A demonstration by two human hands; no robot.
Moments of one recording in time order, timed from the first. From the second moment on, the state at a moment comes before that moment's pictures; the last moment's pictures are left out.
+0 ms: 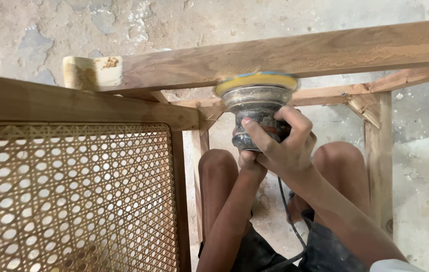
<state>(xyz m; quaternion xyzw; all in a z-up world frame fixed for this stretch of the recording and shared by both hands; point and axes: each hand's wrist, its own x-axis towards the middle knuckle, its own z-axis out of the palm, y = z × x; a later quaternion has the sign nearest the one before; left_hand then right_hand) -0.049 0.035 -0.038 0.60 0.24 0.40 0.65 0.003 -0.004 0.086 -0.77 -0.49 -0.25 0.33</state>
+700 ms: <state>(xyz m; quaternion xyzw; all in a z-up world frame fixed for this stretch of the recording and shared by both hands) -0.002 0.006 0.010 0.41 0.09 0.27 0.86 0.050 -0.081 0.075 -0.79 -0.45 -0.25 0.35</state>
